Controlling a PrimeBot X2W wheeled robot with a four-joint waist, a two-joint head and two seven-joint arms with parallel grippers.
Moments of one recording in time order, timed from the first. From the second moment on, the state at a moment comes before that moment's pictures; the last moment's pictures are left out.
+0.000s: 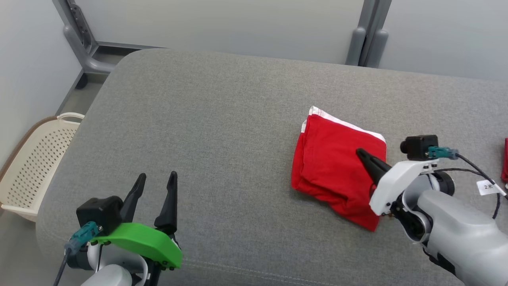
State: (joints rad) left arm -0.27 0.56 -0.79 -0.07 -1.01 0.47 -0.23; right arm -0.72 -0.43 1.10 0.72 1.24 0.13 -0.26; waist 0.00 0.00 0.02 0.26
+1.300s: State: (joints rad) left arm -0.27 0.52 -0.74 -0.01 -0.97 0.40 -0.26; right arm -0.70 -0.43 0.92 0.99 1.49 0.13 -0.04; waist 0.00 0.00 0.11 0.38
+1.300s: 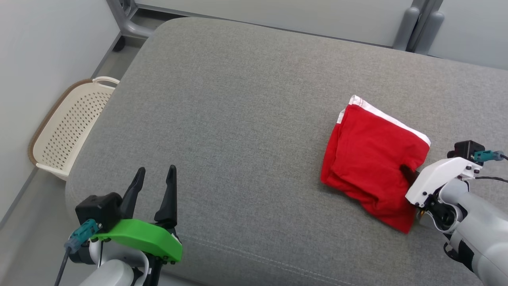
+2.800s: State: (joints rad) left arm -0.31 0.53 -0.75 -0.10 -0.93 0.39 -0.21; right arm -1.03 -0.68 1.00 0.87 1.20 0.13 0.12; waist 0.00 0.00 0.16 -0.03
